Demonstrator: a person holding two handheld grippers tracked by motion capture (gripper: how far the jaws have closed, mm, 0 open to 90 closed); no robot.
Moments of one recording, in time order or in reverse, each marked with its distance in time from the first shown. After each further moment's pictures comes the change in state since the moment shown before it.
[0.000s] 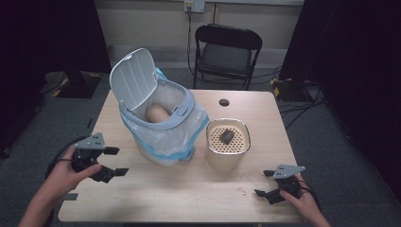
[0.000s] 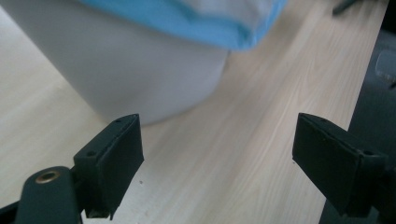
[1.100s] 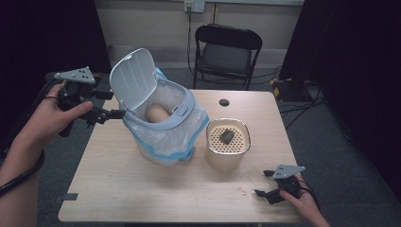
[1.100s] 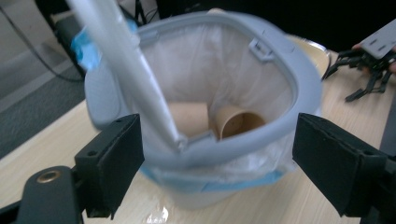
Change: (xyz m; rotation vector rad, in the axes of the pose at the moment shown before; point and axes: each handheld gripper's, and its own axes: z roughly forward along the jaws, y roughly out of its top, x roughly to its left) left arm 0.034 0.135 -0.056 -0.100 0.096 0.036; right arm 0.001 0.000 0.000 0.003 -0.003 0.005
